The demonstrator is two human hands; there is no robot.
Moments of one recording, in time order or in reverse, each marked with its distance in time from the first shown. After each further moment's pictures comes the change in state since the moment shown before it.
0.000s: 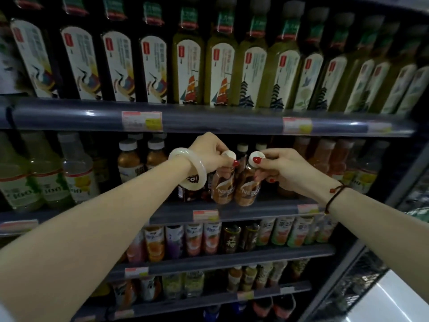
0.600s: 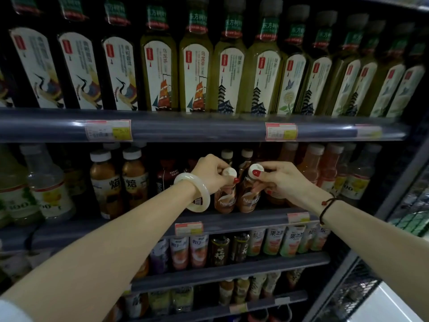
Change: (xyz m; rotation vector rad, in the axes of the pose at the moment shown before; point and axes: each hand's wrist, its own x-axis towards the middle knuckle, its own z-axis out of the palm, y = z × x) left_hand 0.039 -0.009 0.063 -0.028 0.028 0.004; right_hand 0.023 0.038 -0.048 -0.022 0.037 0.025
